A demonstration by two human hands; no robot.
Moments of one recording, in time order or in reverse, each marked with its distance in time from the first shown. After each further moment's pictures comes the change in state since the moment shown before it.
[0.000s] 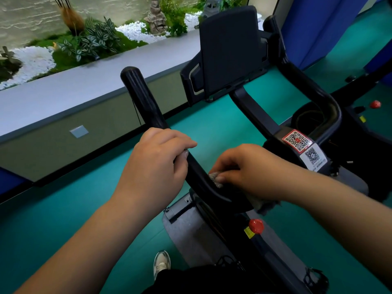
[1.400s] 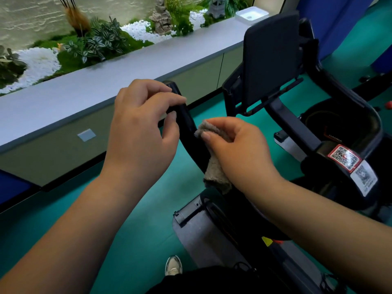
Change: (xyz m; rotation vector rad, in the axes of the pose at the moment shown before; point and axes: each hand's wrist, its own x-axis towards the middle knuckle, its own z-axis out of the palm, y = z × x) left_hand 0.055 -0.069 -0.045 0.017 0.217 -0.034; right_hand 0.078 -0.075 0.029 0.665 0.589 0.133
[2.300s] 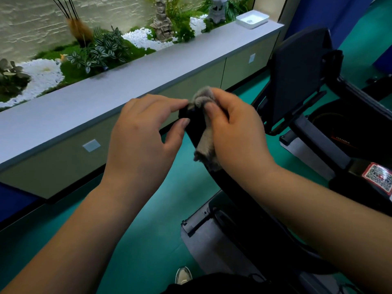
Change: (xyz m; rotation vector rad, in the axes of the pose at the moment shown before) left_hand 0.028 -0.038 -0.008 -0.001 -0.039 0.039; right_hand 0.048 -0.040 0.040 0.005 0.063 -0.171
